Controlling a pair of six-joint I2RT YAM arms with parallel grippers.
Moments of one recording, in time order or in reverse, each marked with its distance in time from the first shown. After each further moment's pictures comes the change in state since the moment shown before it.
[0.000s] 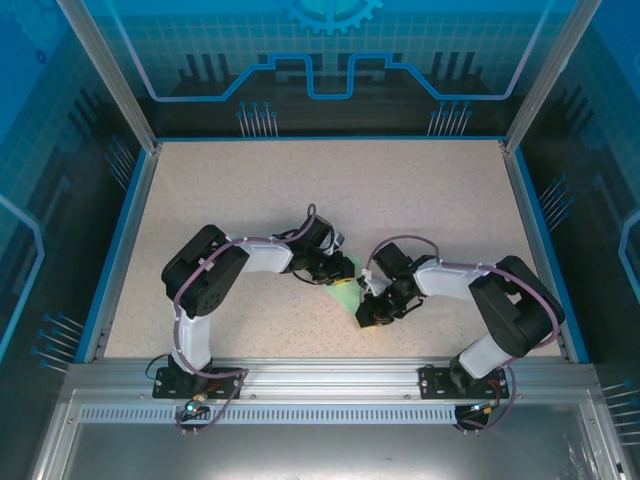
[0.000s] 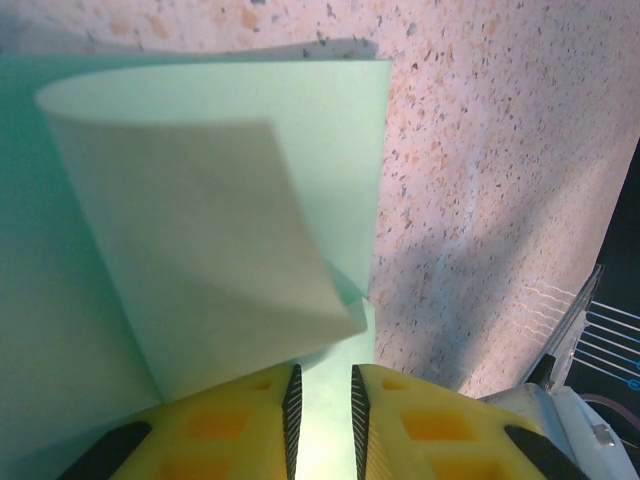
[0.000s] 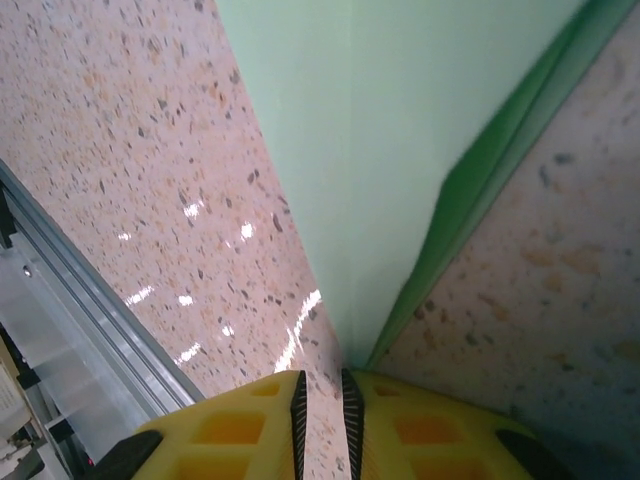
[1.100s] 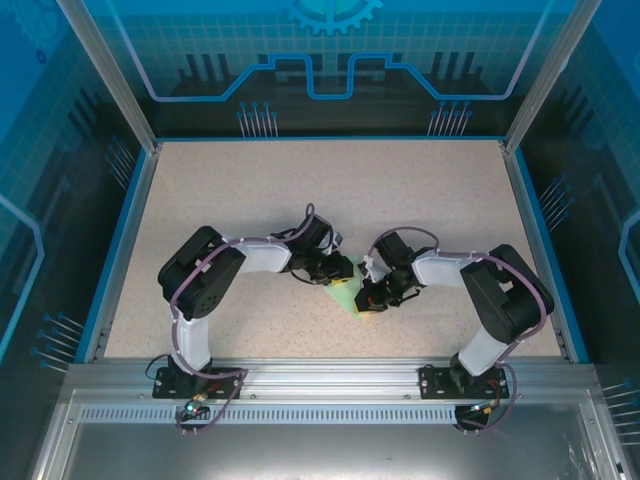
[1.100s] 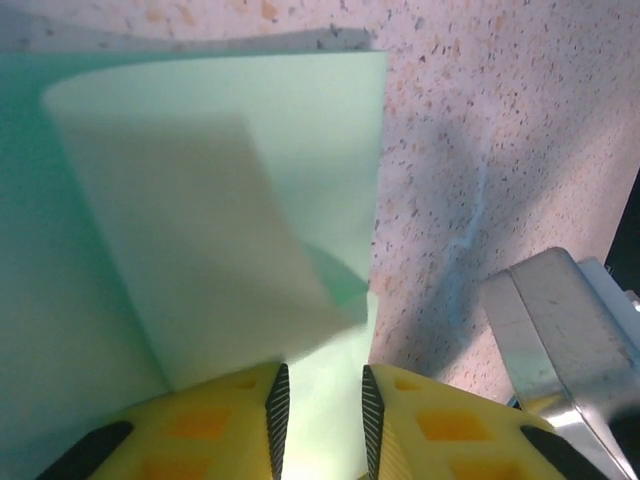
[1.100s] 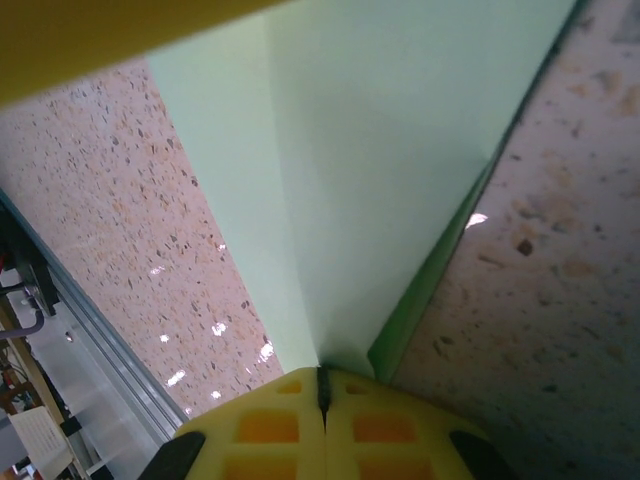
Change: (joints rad) left arm 0.000 -0.039 -0.001 -0.048 -0.016 0.011; right arm -0.070 0.097 0.060 0.106 -0.007 0.065
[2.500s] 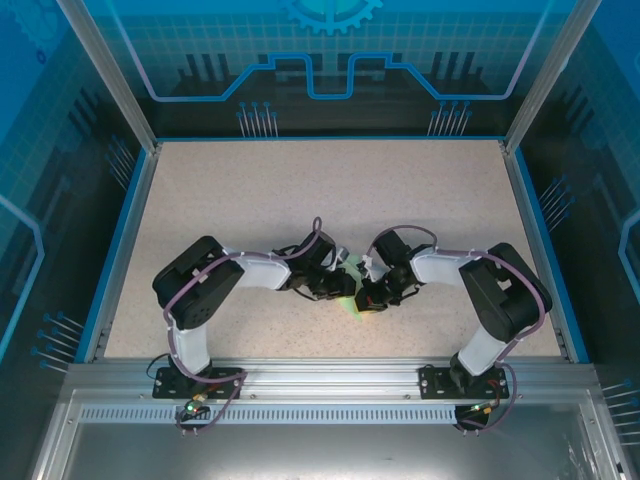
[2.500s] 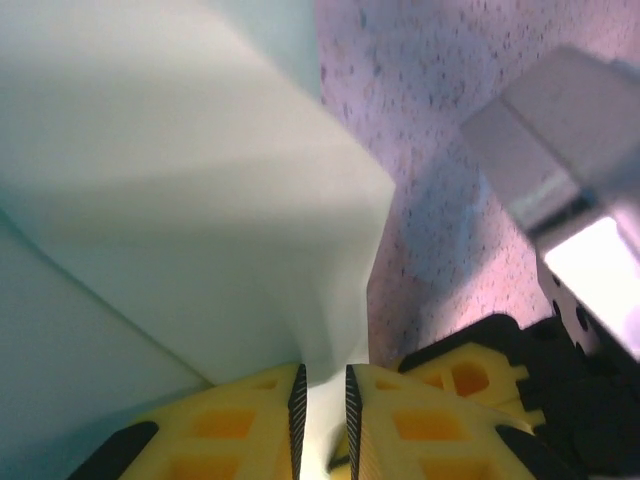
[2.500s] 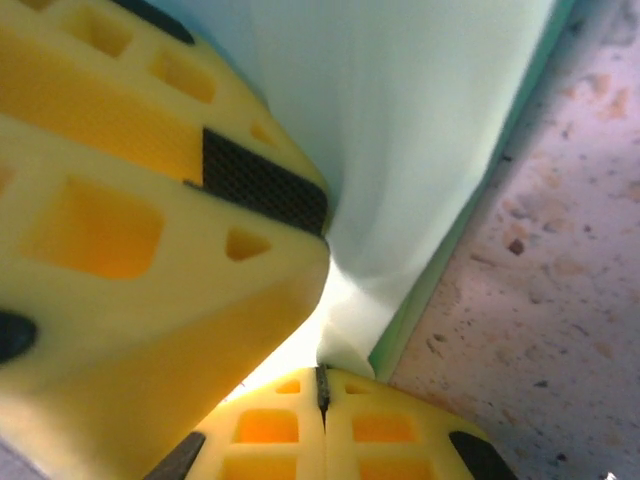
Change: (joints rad) left arm -0.075 -0.043 -0.109 0.111 -0.027 0.046; right arm 0.002 0.014 0.034 -0.059 0.019 -0.016
